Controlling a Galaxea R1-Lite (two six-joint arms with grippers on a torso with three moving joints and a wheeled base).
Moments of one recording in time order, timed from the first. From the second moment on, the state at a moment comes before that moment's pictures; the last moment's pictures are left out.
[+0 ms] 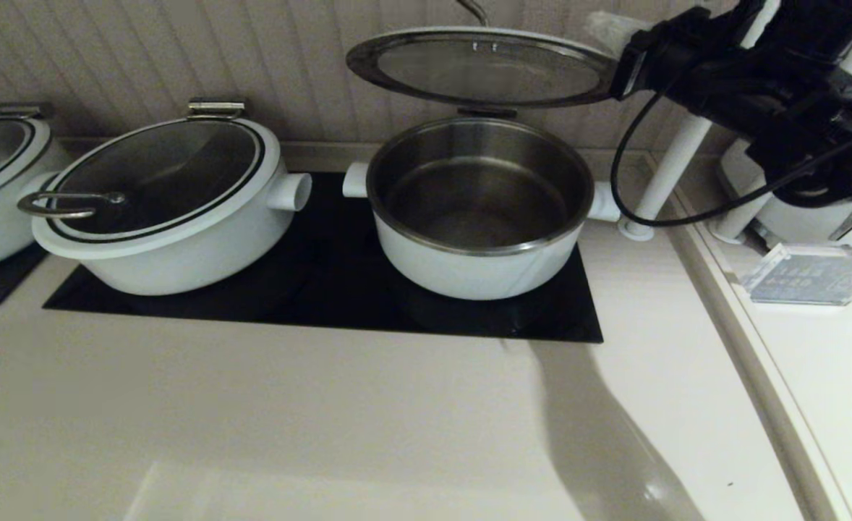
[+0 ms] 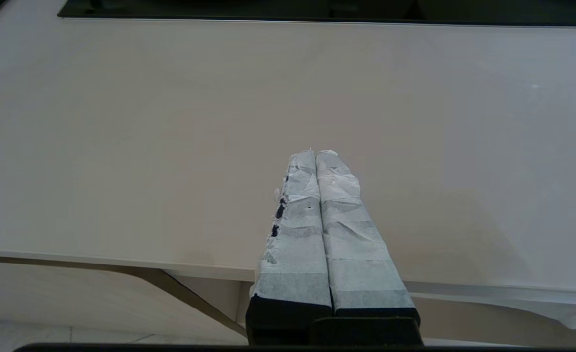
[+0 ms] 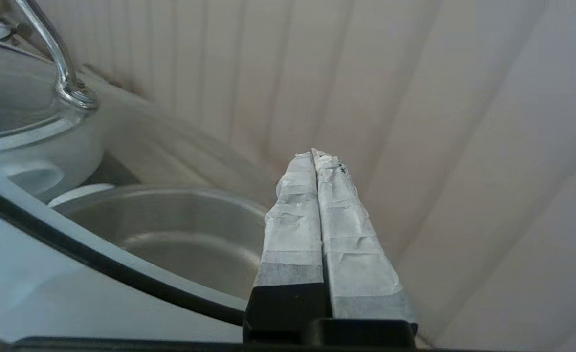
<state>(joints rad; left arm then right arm) 0.00 0.00 0.00 -0.01 0.00 0.00 0.25 1.94 -1.69 -0.70 0.39 -0.21</state>
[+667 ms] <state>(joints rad) 0.00 0.00 0.00 -0.01 0.00 0.00 0.29 1.88 -1.53 -0.77 0.39 -0.22</state>
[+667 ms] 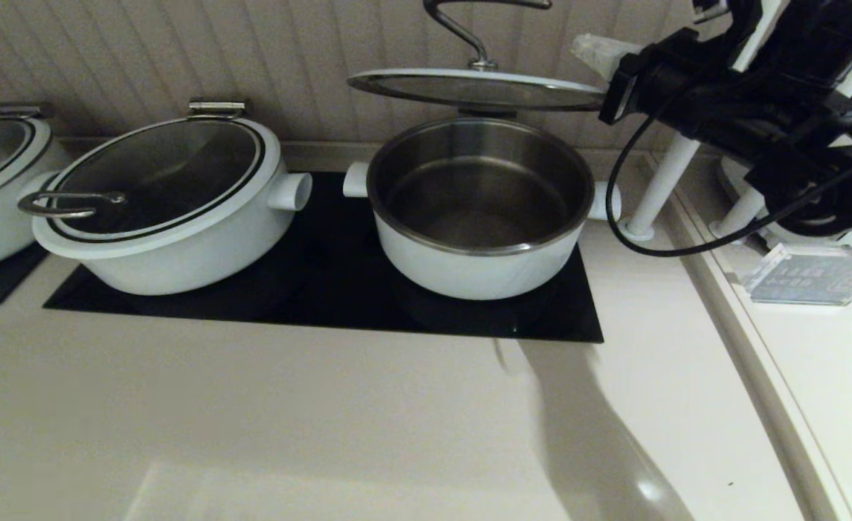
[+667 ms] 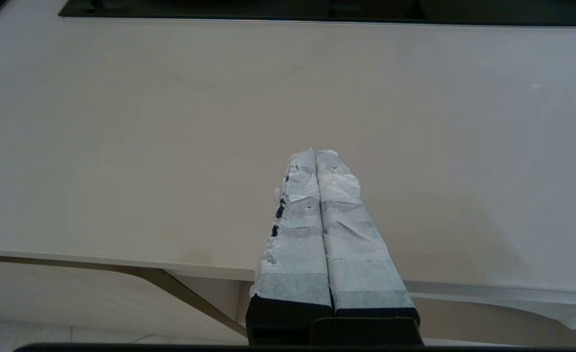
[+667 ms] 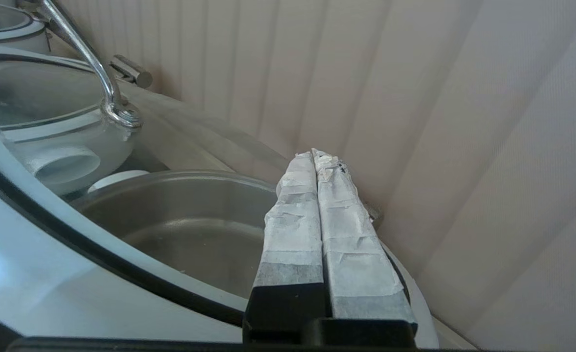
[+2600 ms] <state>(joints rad) 0.00 0.00 0.00 -0.01 0.00 0.00 0.34 1.85 -1.12 -1.06 0.39 -0.22</state>
